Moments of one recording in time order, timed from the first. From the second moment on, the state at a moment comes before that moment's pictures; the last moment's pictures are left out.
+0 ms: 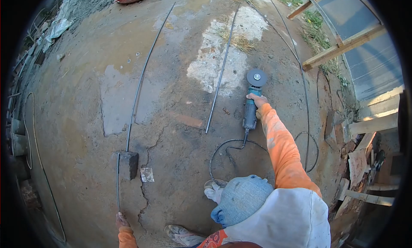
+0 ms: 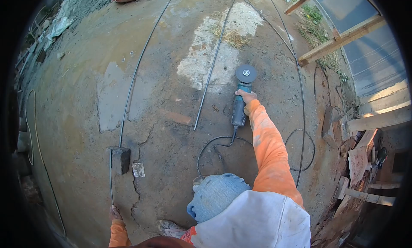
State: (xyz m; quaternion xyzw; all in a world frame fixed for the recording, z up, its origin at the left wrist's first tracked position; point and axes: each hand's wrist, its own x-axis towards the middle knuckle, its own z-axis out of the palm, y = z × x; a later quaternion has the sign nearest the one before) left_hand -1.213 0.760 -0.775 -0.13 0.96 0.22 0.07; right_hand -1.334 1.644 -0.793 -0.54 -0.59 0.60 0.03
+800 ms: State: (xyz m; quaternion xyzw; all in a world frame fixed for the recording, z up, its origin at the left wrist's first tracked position) left_hand -1.209 0.779 -0.778 -0.16 0.97 0.16 0.02; right_hand -1.337 1.631 -0.779 -0.53 -0.81 0.25 0.03
